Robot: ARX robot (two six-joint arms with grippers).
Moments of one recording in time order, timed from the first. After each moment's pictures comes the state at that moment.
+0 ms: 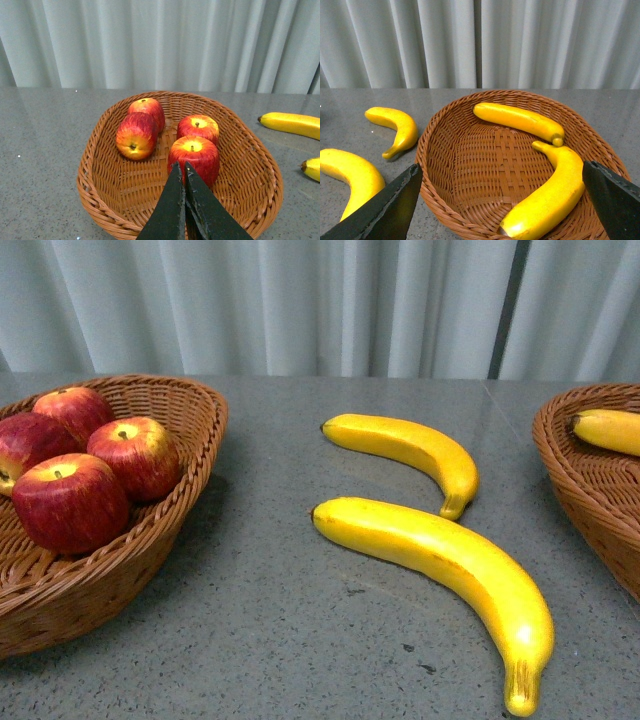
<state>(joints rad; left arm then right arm) 0.00 0.19 0.01 0.19 0.00 0.00 0.00 0.00 0.01 0.00 0.00 0.00</state>
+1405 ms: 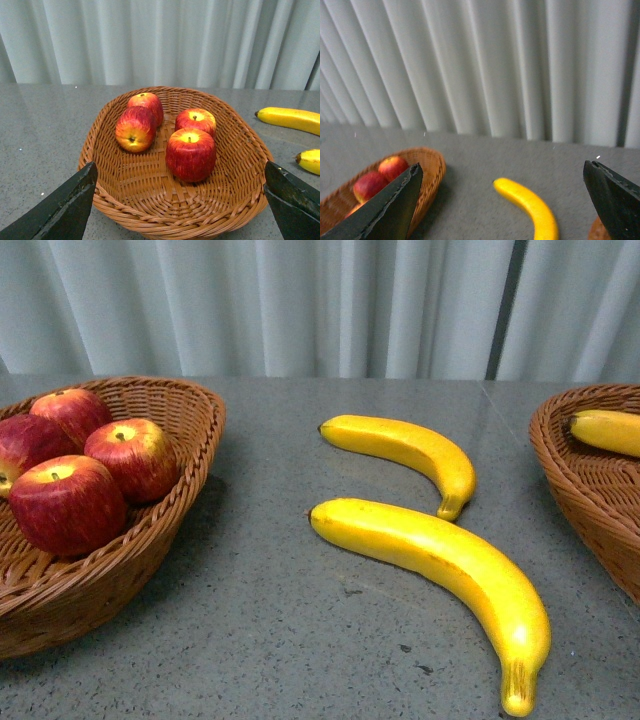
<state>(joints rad) 0.00 0.01 0.01 0.00 0.00 0.00 0.32 1.03 0.46 0.71 -0.10 0.21</state>
